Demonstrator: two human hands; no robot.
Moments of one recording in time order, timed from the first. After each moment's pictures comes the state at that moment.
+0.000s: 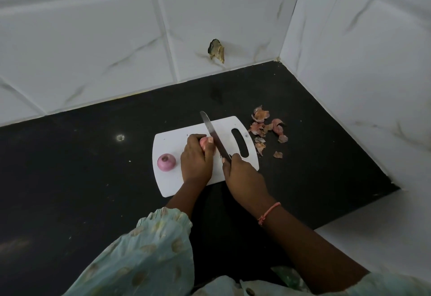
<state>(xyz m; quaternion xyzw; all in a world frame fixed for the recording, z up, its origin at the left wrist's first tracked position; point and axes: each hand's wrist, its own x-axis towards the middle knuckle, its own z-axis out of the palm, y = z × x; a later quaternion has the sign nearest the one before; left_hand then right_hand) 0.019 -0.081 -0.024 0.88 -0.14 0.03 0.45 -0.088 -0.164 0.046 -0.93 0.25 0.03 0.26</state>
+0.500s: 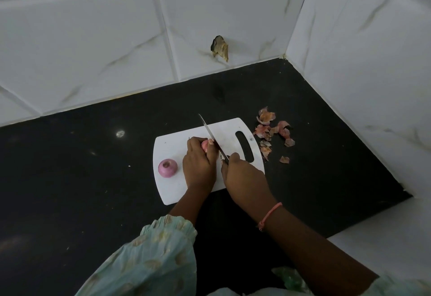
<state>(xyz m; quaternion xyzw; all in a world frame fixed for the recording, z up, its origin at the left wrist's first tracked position) 0.022 -0.087 -0.019 0.88 -0.11 0.03 0.46 -0.058 -0.165 0.048 -0.95 0.25 0.10 0.18</state>
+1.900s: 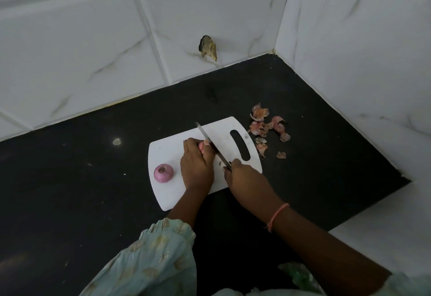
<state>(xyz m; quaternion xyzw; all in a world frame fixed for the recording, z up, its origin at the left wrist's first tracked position) 0.026 -0.089 -0.021 0.87 -0.14 0.03 0.47 -0.071 -0.175 0.035 -0.94 0.23 0.10 0.24</state>
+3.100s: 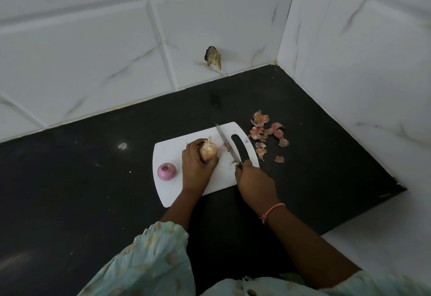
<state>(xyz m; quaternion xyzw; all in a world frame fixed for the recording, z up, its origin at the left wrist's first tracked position) 0.030 -0.075 -0.027 0.85 -0.18 0.01 0.49 -0.083 -0.190 0.020 -0.92 0.32 0.06 0.21</state>
